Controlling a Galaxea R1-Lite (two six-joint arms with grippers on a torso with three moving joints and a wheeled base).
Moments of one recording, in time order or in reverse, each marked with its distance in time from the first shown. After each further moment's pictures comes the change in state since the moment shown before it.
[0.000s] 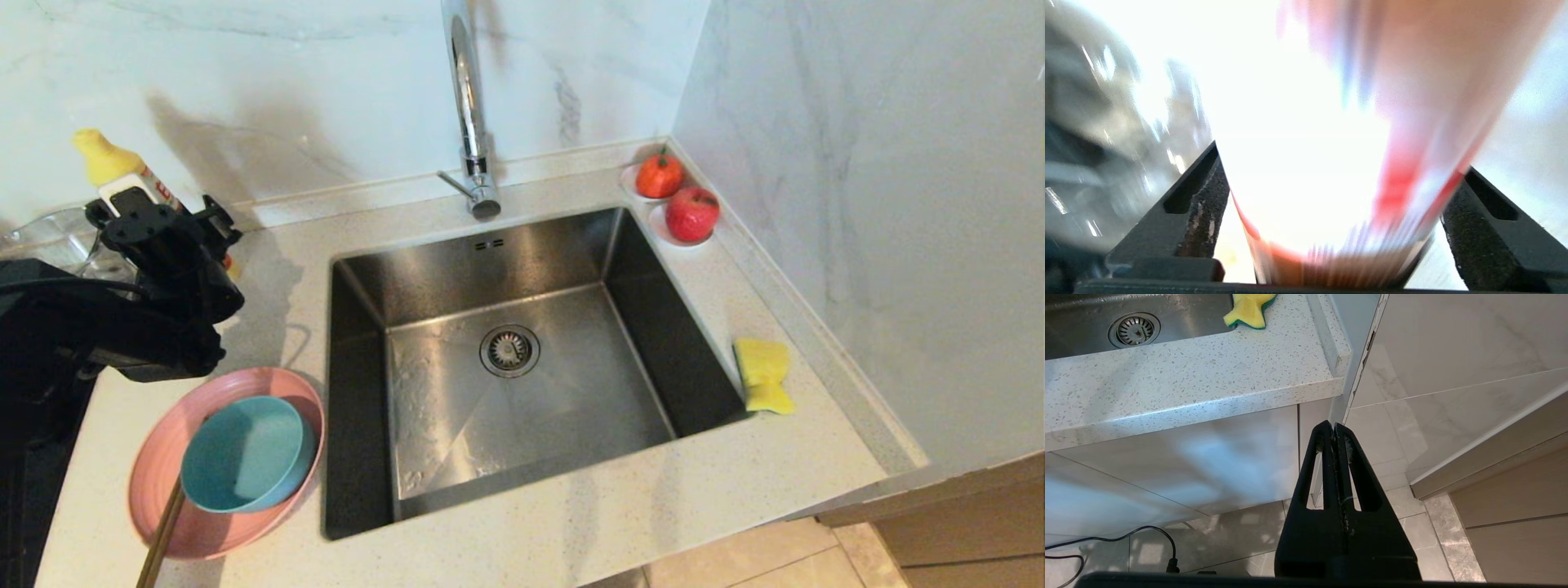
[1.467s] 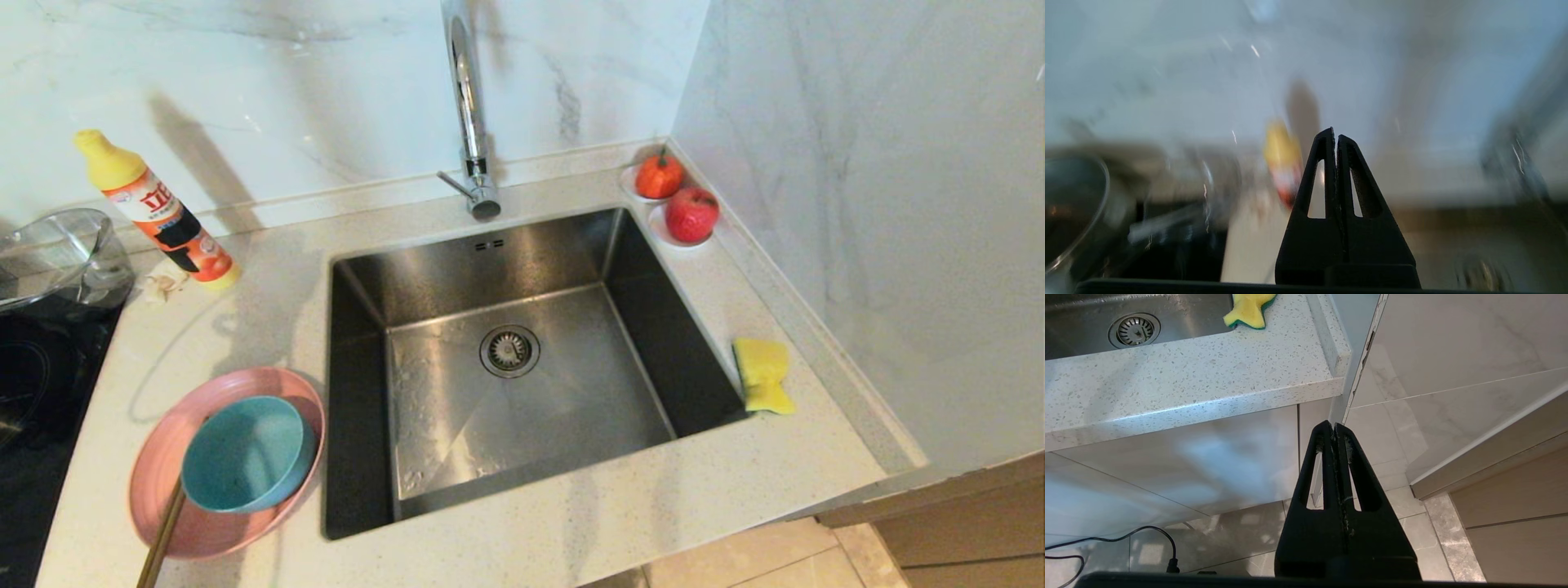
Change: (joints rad) left arm -0.024 -1.125 0.273 0.999 -0.472 0.101; right arm 0.000 0.000 0.000 0.000 0.000 0.000
